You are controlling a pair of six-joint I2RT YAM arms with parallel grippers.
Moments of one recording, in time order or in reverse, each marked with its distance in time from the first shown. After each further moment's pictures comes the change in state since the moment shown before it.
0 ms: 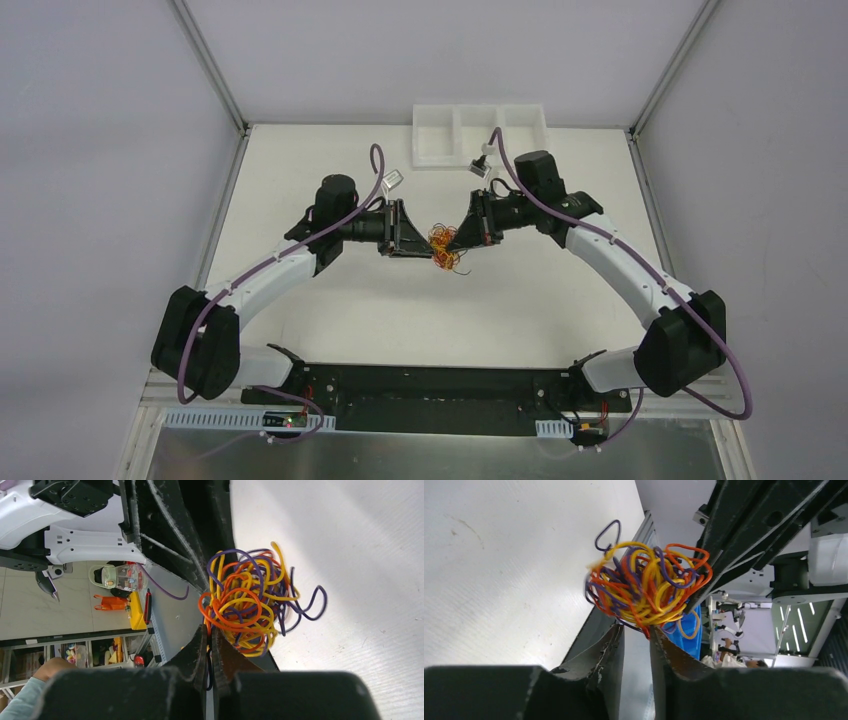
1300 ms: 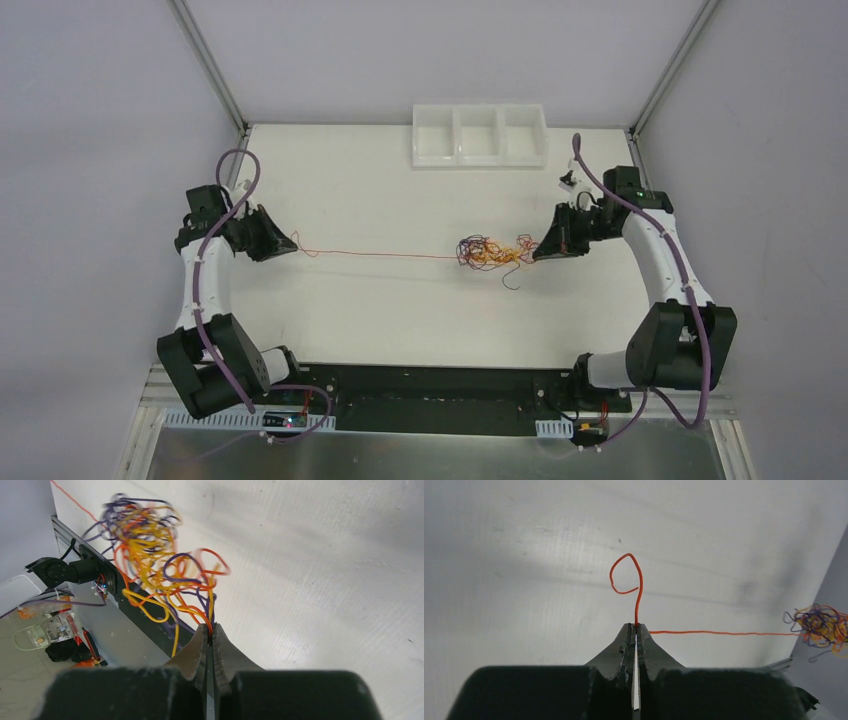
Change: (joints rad) left arm 0.846 -0.115 0.094 -0.849 -0.326 0.737; right arm -0.521 -0.019 -0.041 -0.551 0.201 -0.524
